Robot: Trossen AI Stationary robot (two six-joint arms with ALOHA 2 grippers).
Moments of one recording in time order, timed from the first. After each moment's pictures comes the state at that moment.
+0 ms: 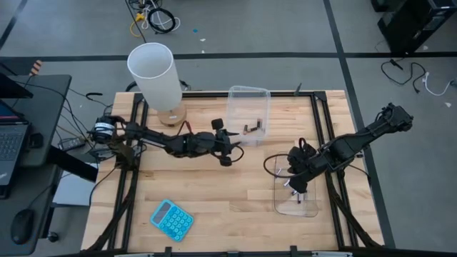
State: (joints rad) left arm -0.01 1.69 0.88 0.53 -0.40 0.37; right arm 0.48 1.11 0.98 -1.02 0.22 0.97
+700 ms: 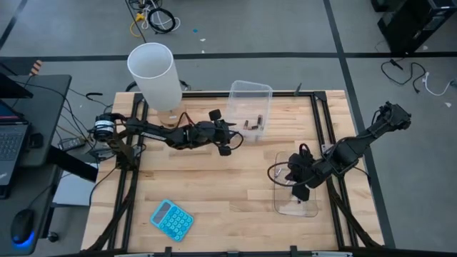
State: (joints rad) left arm 0.11 1.69 0.88 0.49 -0.35 0.36; right arm 0.56 1.11 0.98 -0.90 0.24 0.92
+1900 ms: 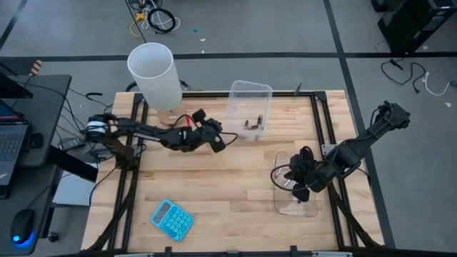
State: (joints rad) left arm 0.07 1.60 0.88 0.12 -0.69 0.05; right arm 0.62 1.11 0.98 -0.89 0.37 0.91
